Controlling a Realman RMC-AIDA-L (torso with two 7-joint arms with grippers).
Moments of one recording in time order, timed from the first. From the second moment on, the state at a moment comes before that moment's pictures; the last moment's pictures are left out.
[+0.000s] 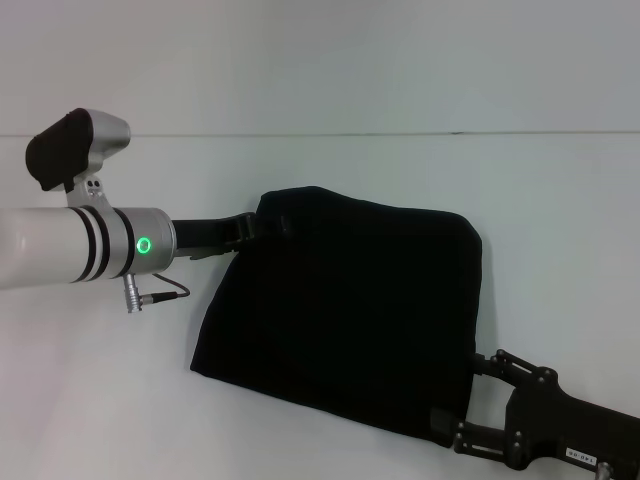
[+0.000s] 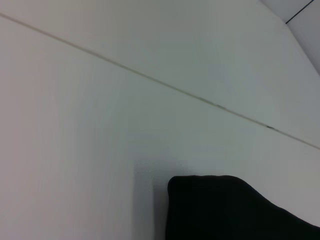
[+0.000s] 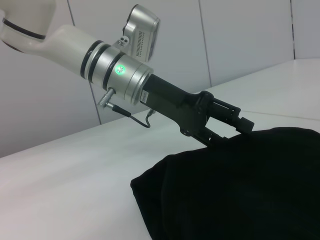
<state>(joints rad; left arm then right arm) -0.78 -2.08 0.90 0.40 2.02 0.81 -2.29 0.34 2.09 -0.91 -0.30 -1.65 -1.39 0.86</state>
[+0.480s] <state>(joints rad) -0.78 -2.08 0.95 0.41 2.02 0.80 -2.29 0.34 2.09 -0.91 -0.30 -1.64 -1.39 0.86</state>
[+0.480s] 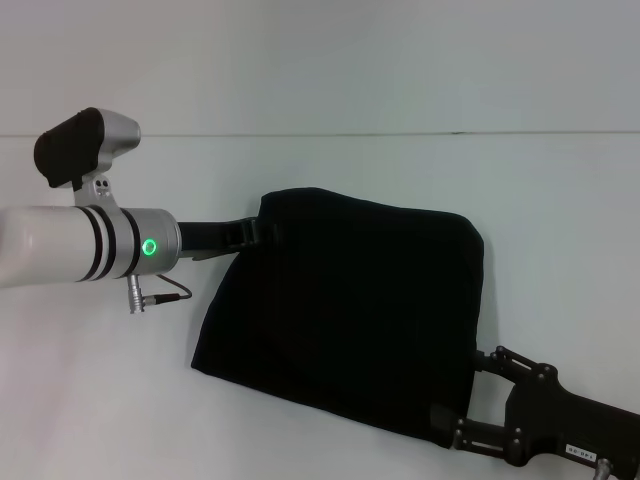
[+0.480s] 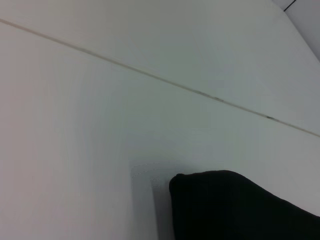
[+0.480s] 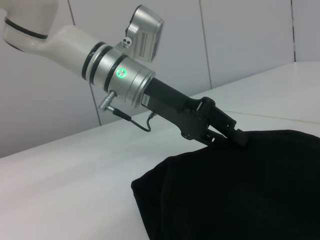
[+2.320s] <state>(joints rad) -0.58 -2.13 0.64 0.41 1.78 0.97 -2.15 0.36 2.09 -0.88 -0.33 -1.64 -1.39 0.86</state>
